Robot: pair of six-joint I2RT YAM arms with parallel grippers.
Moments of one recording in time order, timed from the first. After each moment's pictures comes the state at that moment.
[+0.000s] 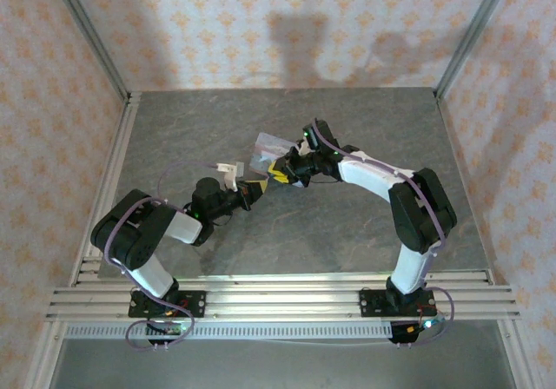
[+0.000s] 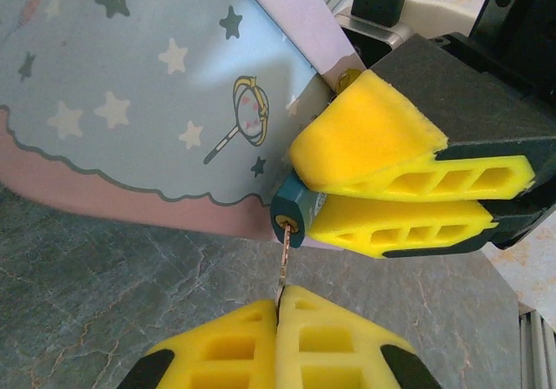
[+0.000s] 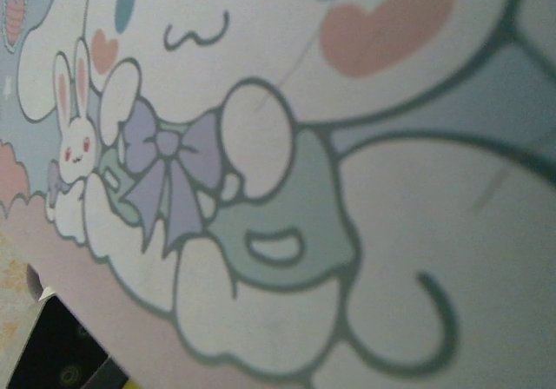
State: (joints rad) left arm -0.42 1.65 0.37 1.06 0.42 -0.60; right arm 0.54 1.79 1.21 -0.24 -0.67 1.15
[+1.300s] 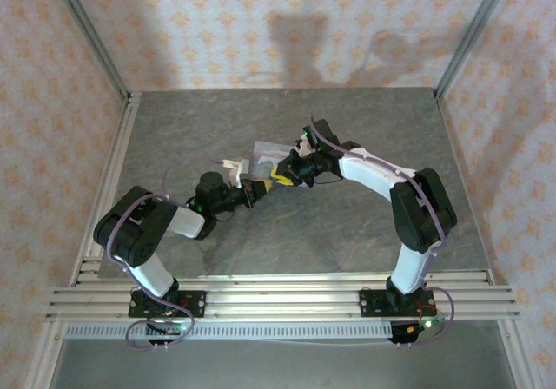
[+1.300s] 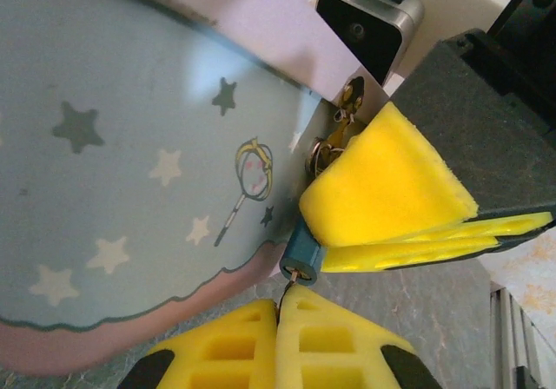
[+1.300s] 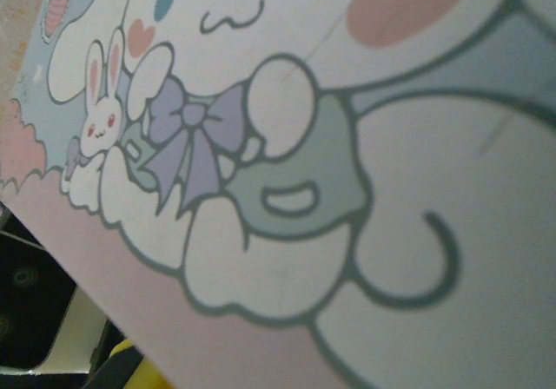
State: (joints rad) left arm -0.42 1.67 0.44 0.98 0.49 -0.59; right arm 0.54 1.79 1.25 -0.39 -0.68 0.95
